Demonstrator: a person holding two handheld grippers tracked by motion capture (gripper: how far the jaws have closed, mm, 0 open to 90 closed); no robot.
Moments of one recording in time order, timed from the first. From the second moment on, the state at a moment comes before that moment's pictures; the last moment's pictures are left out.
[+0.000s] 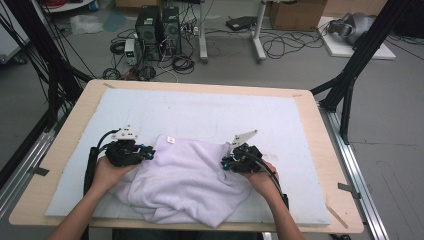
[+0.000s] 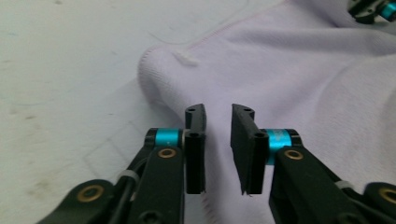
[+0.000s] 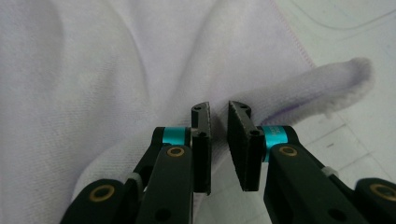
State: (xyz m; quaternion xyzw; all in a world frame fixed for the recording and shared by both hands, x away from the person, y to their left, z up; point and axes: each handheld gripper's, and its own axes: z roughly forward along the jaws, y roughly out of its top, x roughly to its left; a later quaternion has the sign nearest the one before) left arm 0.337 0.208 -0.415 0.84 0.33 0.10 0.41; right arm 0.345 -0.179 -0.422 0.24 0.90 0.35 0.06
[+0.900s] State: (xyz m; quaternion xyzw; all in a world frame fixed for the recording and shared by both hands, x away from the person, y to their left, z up) left arm 0.344 0.188 -0.436 0.87 0.31 0.09 0.38; right arm 0.363 -0.205 -0.400 0.28 0.88 0.35 0.12
